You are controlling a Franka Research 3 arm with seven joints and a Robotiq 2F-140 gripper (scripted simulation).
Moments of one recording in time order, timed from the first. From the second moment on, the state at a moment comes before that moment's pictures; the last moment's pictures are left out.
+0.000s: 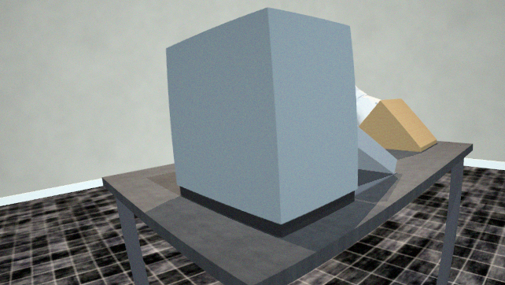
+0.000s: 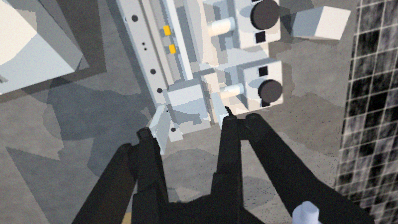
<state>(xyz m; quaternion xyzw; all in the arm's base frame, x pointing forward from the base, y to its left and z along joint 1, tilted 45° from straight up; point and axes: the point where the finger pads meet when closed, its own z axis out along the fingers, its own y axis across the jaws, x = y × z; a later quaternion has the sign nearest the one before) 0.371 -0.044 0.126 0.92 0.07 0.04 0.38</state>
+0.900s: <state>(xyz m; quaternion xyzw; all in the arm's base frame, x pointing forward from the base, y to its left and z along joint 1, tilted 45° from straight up) 0.371 -0.043 0.127 0.92 0.07 0.04 0.38</state>
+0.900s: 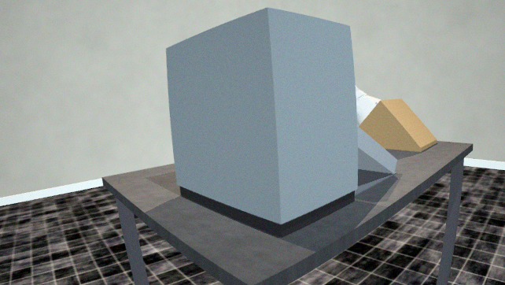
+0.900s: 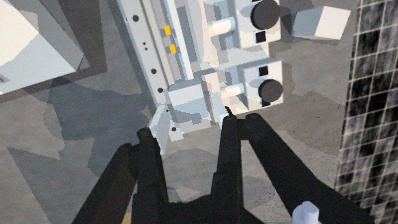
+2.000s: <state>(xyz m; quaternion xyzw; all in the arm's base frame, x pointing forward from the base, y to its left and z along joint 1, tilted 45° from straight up) 0.362 0.042 0.206 0.93 0.06 0.06 0.37</state>
